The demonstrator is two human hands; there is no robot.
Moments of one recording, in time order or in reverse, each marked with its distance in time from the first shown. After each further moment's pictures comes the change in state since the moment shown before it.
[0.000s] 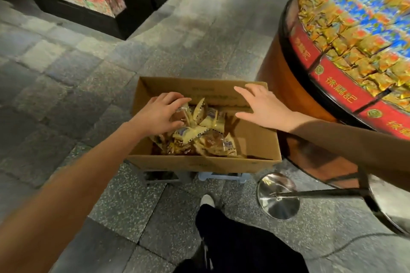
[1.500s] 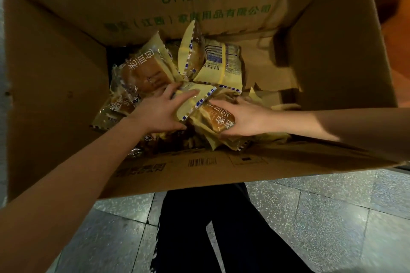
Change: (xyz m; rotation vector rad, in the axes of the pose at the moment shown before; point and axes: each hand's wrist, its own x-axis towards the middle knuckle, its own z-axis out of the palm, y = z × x) left_hand 0.173 -0.112 0.322 -0.051 -0.473 0.056; right_hand 0.156 0.026 0.341 0.382 -0.678 0.150
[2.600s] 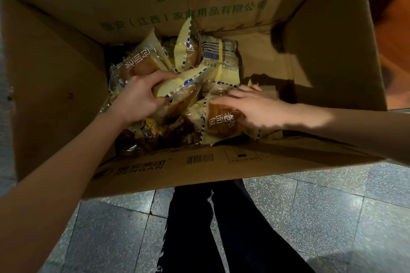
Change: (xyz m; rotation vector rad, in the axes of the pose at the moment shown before) left_hand -0.025 -0.005 -0.043 -0.559 0.310 -0.039; right_hand -0.030 0.007 -0.028 -0.213 0.099 -0.226
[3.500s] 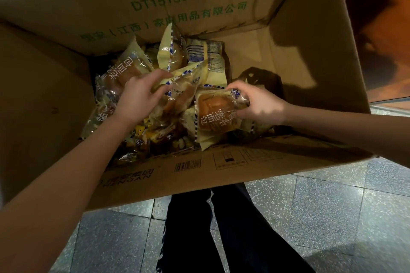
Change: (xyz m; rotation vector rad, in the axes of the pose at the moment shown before) left_hand 0.028 0.015 0.025 0.136 0.172 0.128; right_hand -0.019 0.041 0.015 0.831 0.183 0.150
